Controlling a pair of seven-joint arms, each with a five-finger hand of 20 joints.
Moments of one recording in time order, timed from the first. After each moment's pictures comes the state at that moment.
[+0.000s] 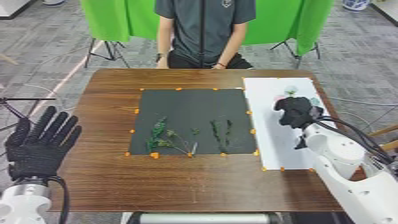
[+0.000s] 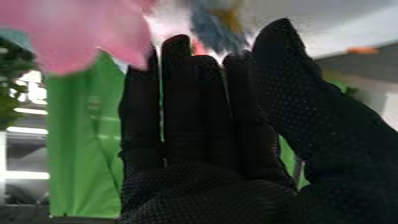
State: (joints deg) left arm 133.6 -58.8 -106.1 -127.3 1.6 15.3 18.7; right arm -88.6 -48.9 74.0 -98.8 -146.9 -10.0 10.4
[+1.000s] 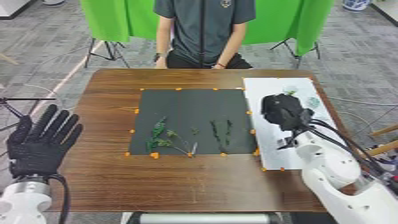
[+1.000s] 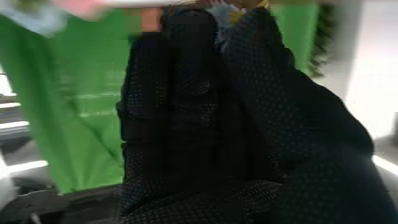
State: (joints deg) left arm 133.0 -58.4 -106.1 -126.8 1.5 15.4 18.3; right arm -92.0 -48.0 69.8 -106.8 -139.3 6.5 9.6
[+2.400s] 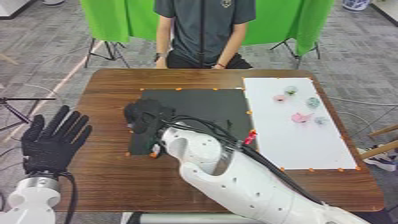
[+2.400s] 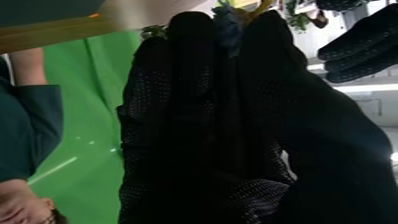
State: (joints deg) left arm 130.3 -54.0 -101.8 -124.6 -0.6 16.9 19.5; right arm -60.6 -79.4 29.4 -89.1 -133.8 0.4 13.2
